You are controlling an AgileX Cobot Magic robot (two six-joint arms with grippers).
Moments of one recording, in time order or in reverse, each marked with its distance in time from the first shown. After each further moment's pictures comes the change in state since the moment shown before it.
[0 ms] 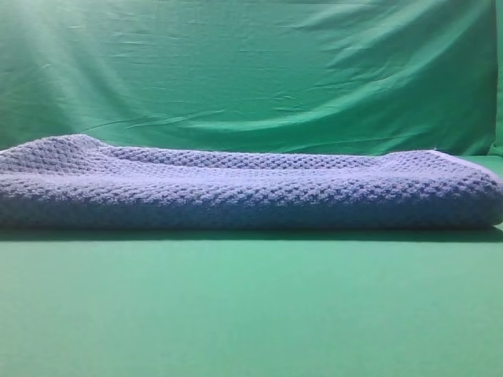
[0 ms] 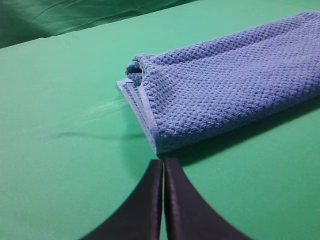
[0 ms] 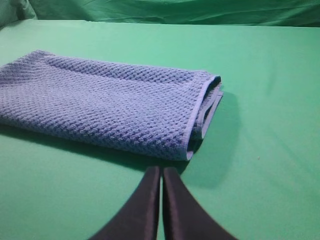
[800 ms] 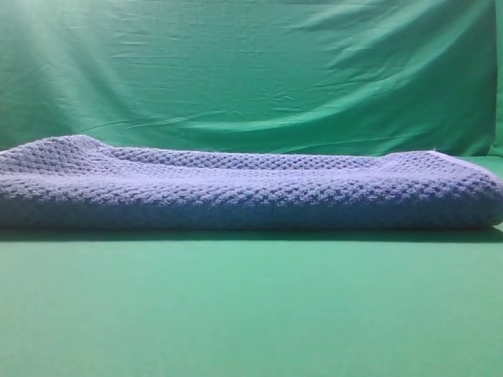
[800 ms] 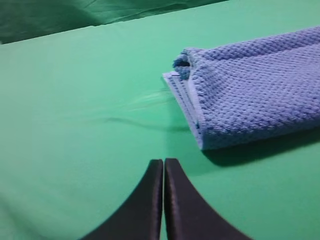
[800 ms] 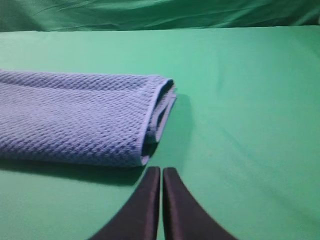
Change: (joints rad) left arm 0.160 0.001 0.000 0.000 0.001 0.009; right arm -0.143 0.000 0.000 0.003 0.000 0.000
